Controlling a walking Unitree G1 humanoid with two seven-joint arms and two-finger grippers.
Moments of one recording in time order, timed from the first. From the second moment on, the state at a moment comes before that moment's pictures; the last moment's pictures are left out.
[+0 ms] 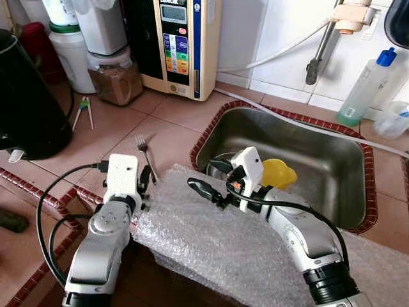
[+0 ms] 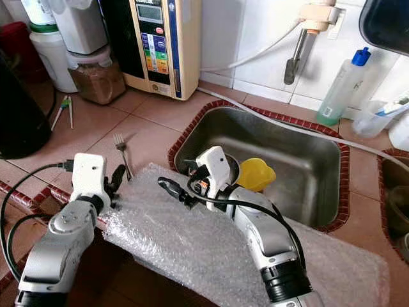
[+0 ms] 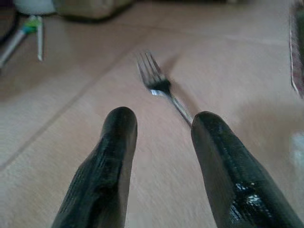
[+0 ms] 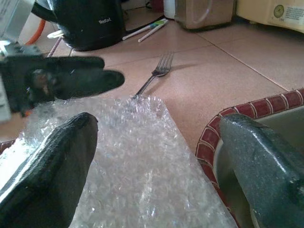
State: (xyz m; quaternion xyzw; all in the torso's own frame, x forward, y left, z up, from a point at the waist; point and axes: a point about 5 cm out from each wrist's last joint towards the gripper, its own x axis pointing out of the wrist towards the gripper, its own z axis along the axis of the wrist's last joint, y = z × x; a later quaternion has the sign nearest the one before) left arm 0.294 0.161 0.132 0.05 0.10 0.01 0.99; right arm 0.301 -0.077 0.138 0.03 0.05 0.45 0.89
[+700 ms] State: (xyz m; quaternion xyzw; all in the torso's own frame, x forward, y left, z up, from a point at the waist) left arm 0.350 0.155 0.119 -0.03 0.16 0.07 0.98; right arm 0.295 -0.075 0.142 0.03 0.04 0.48 0.88
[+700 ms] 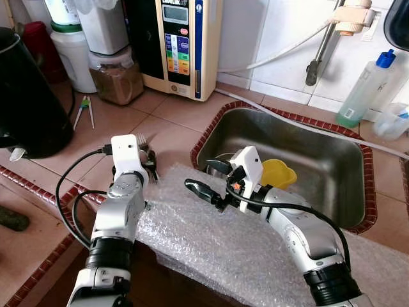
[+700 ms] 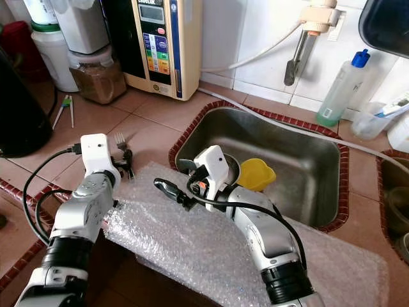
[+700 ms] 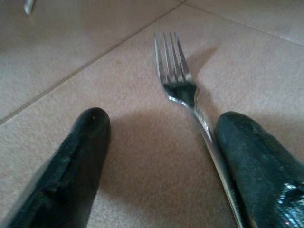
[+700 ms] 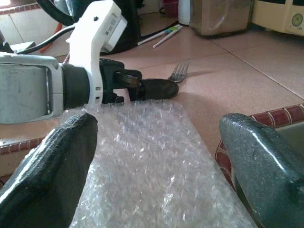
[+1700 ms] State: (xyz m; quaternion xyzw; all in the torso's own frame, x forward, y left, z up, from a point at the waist) left arm 0.372 0.140 0.112 -0.03 0.18 0.05 0.98; right arm 0.293 -0.075 0.138 0.02 0.05 0.48 0.88
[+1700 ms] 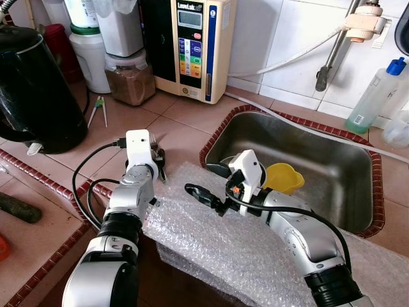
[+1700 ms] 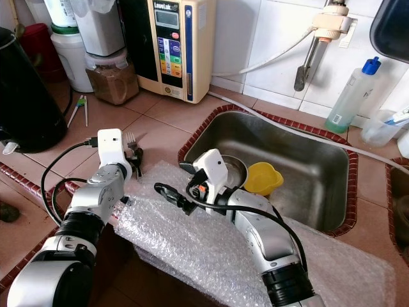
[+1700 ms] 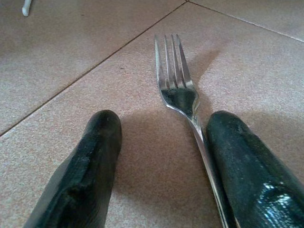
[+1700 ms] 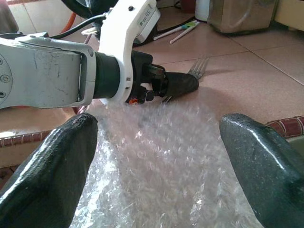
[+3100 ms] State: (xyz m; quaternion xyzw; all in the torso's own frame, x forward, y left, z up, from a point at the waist) left arm 0.369 0.144 0.112 -0.06 0.16 0.04 0.98; right arm 0.293 -0.072 0.137 0.03 0.05 0.48 0.87
